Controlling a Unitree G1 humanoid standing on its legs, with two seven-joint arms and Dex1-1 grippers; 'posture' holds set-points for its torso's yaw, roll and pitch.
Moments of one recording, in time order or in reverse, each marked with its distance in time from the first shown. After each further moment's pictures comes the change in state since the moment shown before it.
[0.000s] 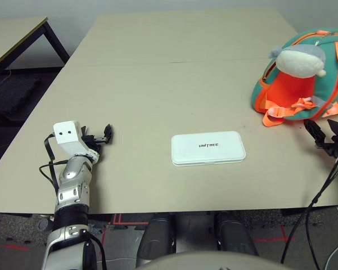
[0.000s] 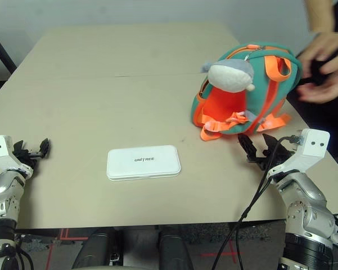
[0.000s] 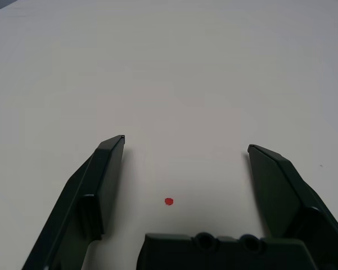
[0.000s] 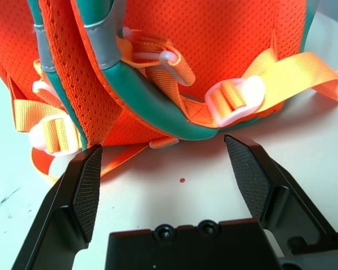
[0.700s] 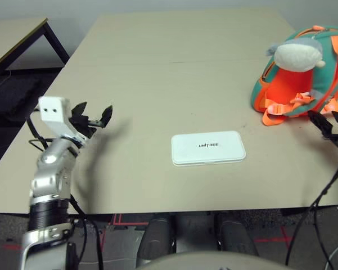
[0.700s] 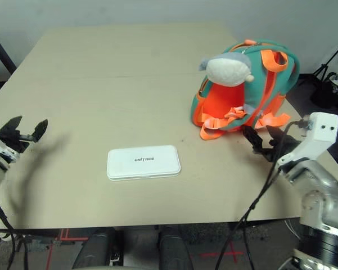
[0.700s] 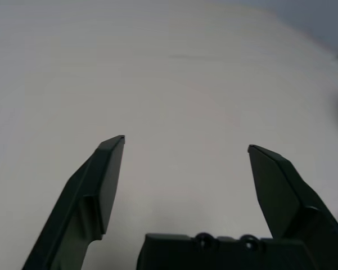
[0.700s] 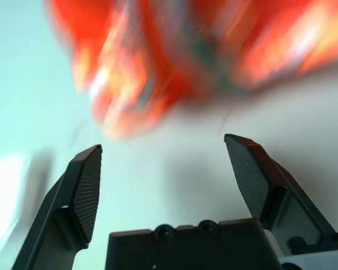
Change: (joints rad) left arm -0.016 0.326 0.095 -0.587 -0.688 0.910 -0.254; right arm 0.098 -0.252 -0.121 -0.360 0.410 0.821 -0.078
